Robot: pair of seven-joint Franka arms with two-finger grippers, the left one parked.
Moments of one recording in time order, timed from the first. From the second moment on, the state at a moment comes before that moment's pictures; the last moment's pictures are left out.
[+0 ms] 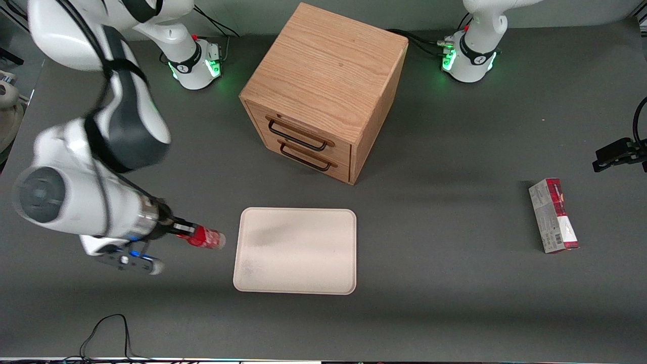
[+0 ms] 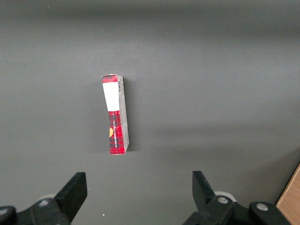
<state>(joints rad) 0.22 0.69 0.10 -0.99 -0.01 1.63 0.60</state>
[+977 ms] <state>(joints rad) 0.27 0.88 0.10 -0.98 -0.06 1.87 0.69</state>
